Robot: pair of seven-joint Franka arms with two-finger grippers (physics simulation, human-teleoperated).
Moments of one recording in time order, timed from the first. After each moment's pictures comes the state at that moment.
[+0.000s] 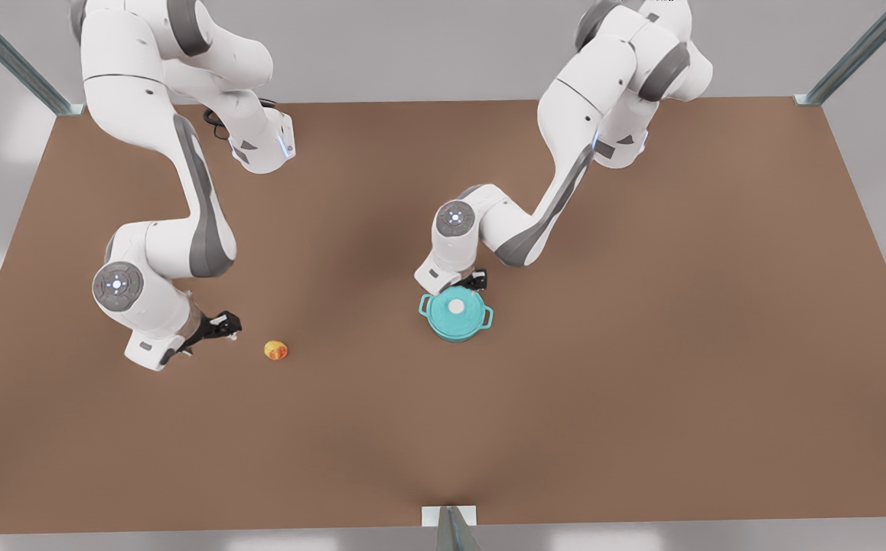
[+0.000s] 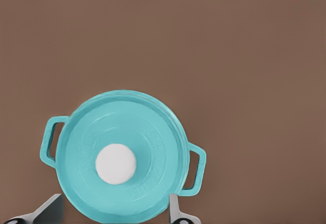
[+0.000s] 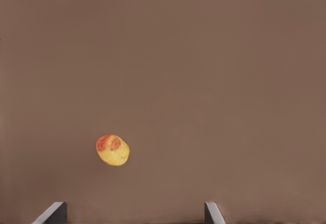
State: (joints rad) left arm -0.69 0.65 -0.11 -1.55 0.13 2.22 -0.84; right arm 0.12 0.35 -0.03 -1.71 0.00 2.03 -0.18
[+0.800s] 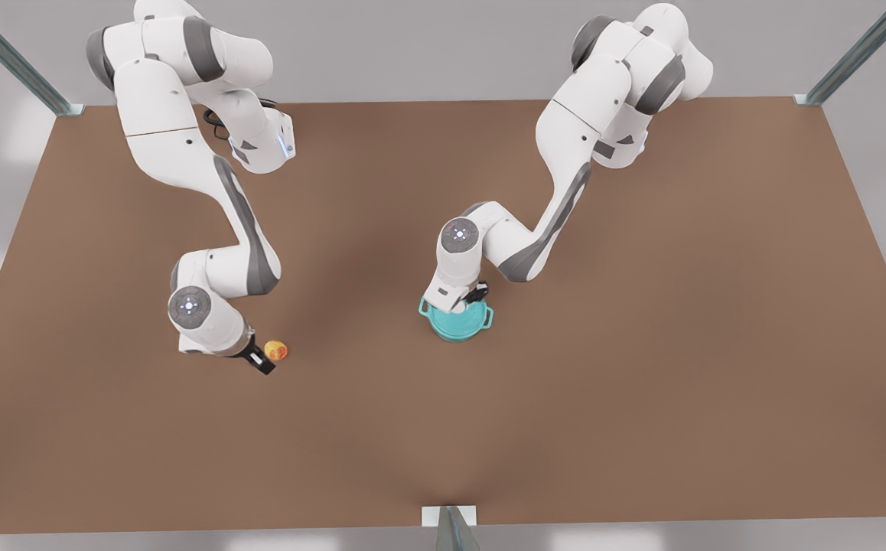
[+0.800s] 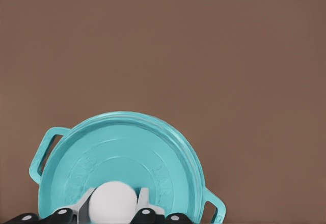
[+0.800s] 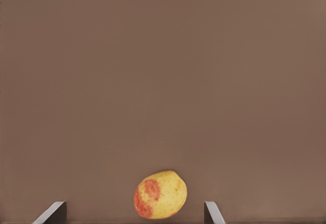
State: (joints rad) left arm -0.67 0.71 -0.11 -1.55 0.17 2.28 -1.04; right arm 0.18 0.50 -0.02 -1.82 -0.02 2.31 0.91
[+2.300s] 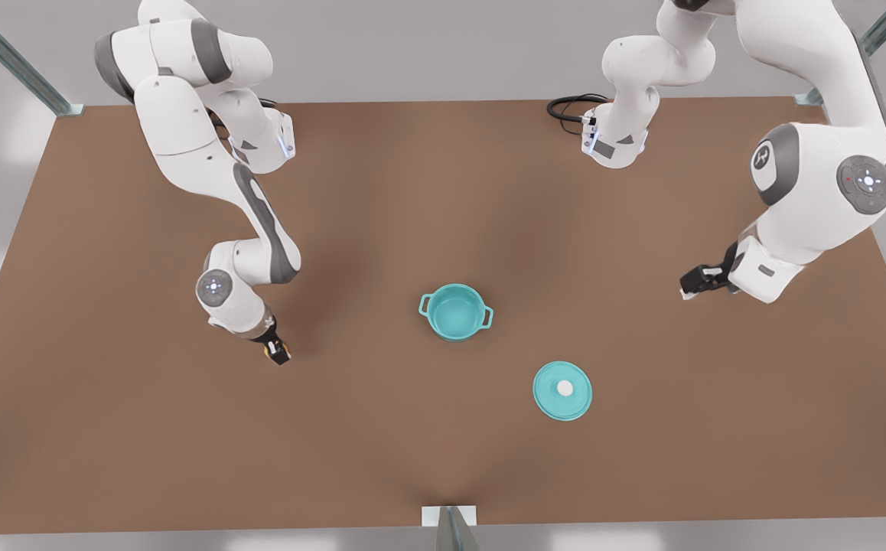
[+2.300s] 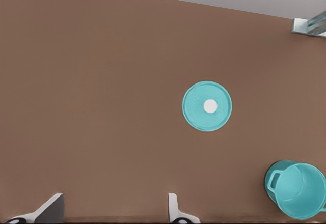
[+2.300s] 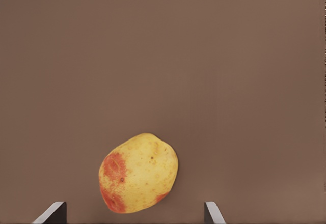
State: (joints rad) left arm -0.05 0.17 -0.04 -1.57 -0.06 1.74 -0.19; right arm 0.23 0.52 -0.03 -2.07 0.14 2.65 1.13
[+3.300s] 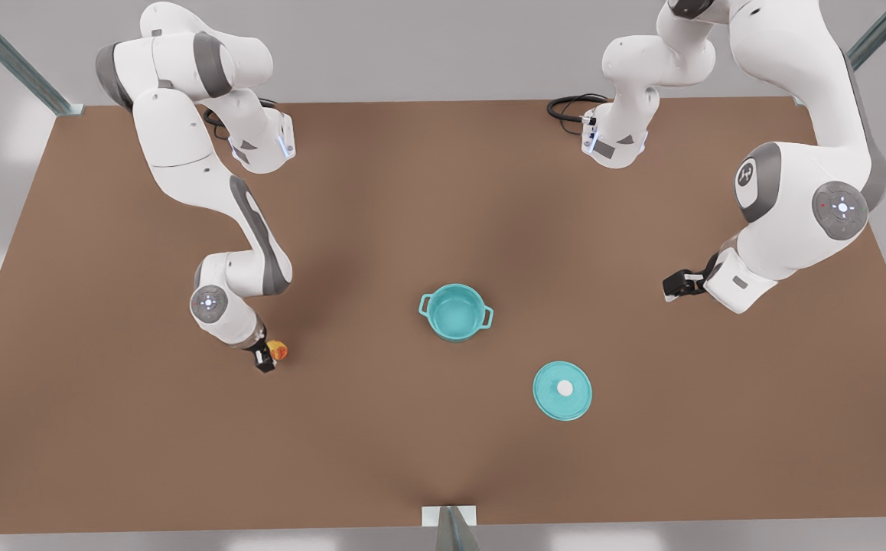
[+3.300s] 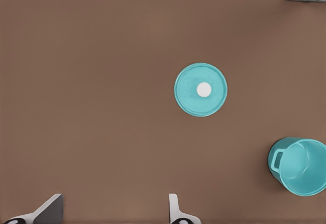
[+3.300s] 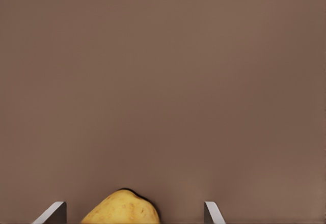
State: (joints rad) left arm -0.05 0.20 -0.05 -1.56 -0.06 1.73 -0.11; right arm 0.22 0.58 -0.07 -1.99 0.07 2.57 1.28
